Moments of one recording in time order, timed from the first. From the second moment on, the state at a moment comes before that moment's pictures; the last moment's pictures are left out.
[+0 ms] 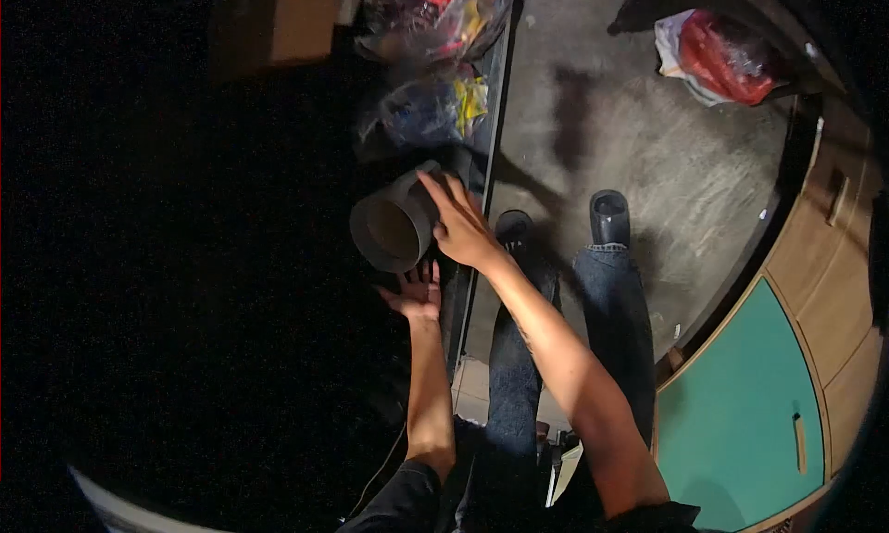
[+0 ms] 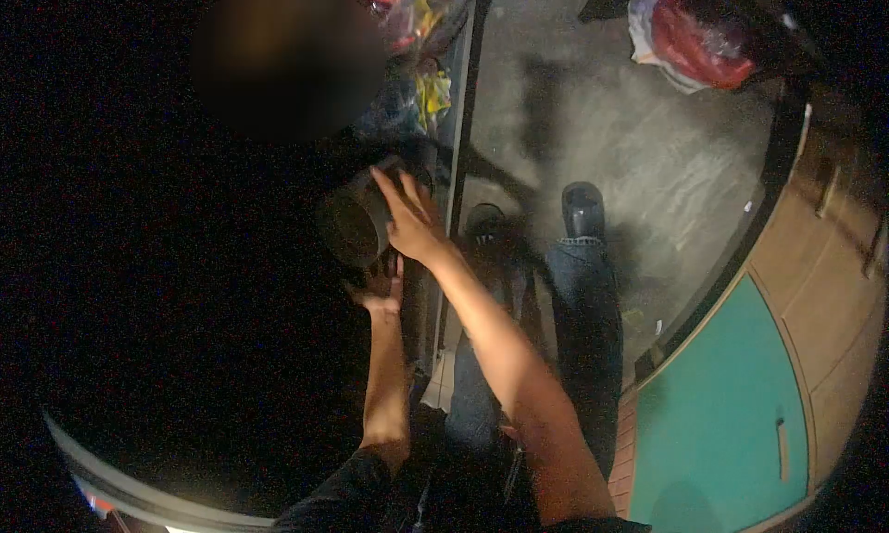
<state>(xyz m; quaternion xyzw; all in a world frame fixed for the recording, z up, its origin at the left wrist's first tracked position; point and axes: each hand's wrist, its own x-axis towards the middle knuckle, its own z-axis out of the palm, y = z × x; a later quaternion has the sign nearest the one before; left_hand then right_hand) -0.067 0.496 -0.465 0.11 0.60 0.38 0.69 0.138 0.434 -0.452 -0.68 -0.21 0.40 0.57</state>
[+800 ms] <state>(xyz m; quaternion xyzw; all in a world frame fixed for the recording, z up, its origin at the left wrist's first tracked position) -0.017 0.520 -0.461 0.19 0.48 0.43 0.74 0.125 0.508 -0.477 -0.78 -0.35 0.33 0.39</state>
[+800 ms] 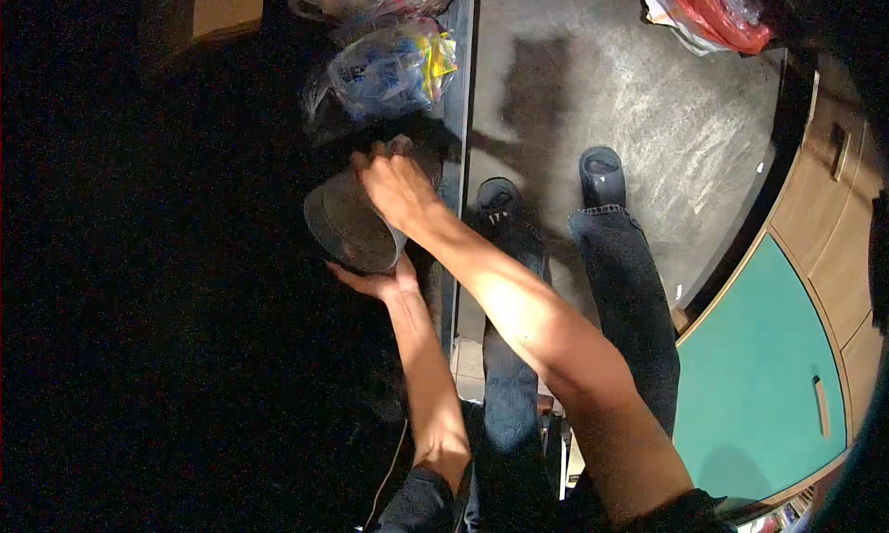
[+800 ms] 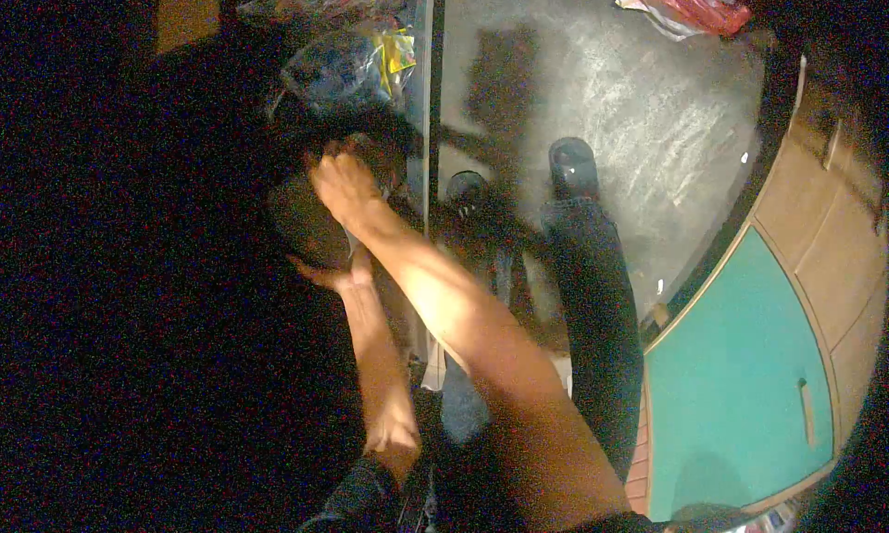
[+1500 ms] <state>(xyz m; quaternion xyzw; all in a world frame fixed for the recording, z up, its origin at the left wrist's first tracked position) 0.167 0.390 -0.196 0.42 0.42 0.30 0.75 0.244 0.241 -0.207 -0.86 -0.22 0.09 0.44</state>
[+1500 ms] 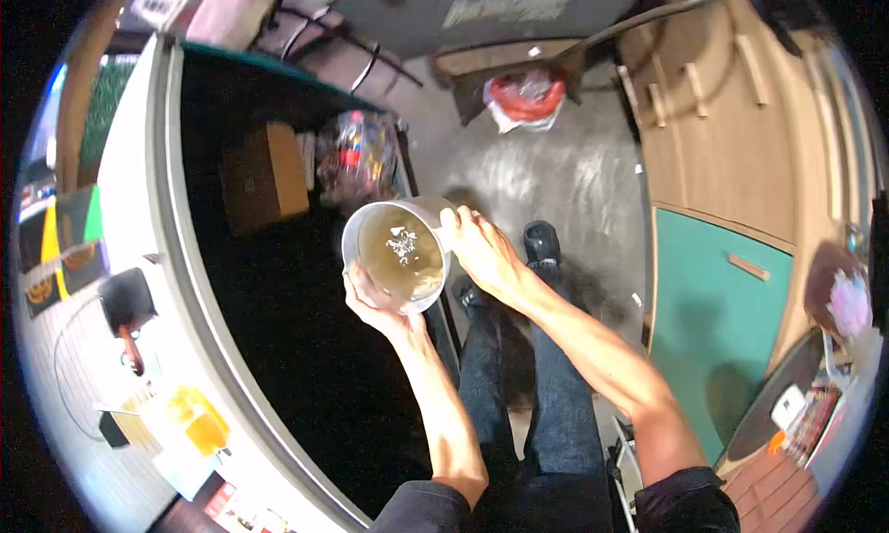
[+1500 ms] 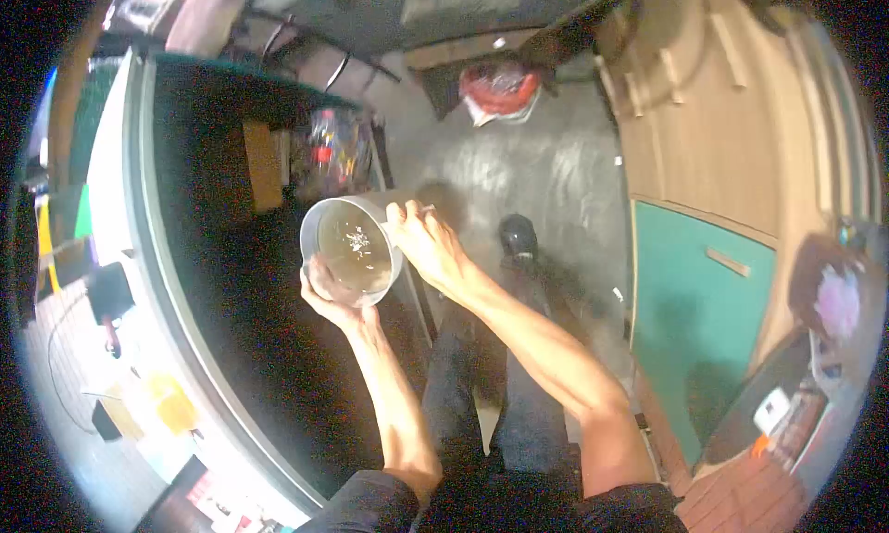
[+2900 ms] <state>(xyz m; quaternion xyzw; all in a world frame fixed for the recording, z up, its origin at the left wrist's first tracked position) 0.487 -0.122 0.146 0.59 -0.09 -0.34 0.73 0.317 -0.162 0.123 -0.80 0.46 -0.25 0.29</state>
